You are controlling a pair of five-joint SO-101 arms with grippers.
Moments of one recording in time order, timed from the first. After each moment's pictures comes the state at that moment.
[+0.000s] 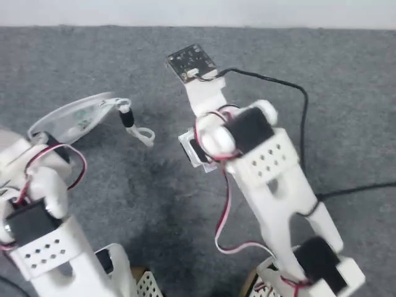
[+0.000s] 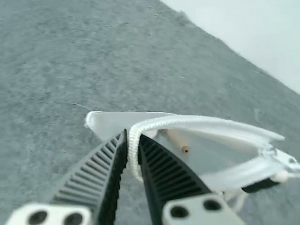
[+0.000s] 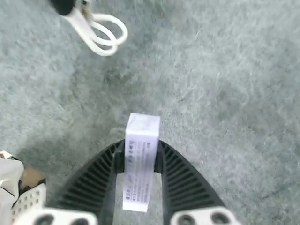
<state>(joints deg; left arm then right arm) -32.8 -57.6 36.0 70.9 19.2 -38.9 -12.9 -14.7 98.3 -4.4</state>
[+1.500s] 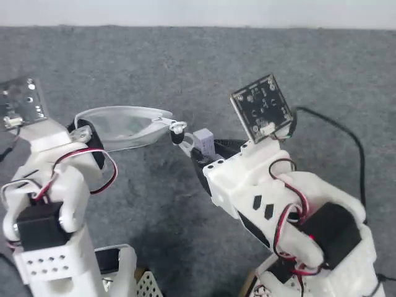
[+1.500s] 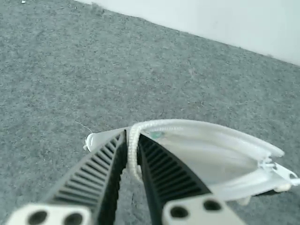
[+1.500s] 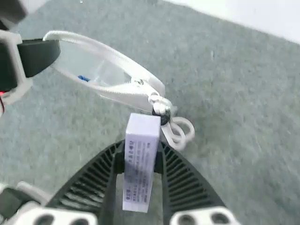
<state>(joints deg) -15.4 -57.6 26.7 80.0 14.1 -43.6 -50.0 8.3 82.0 -10.6</state>
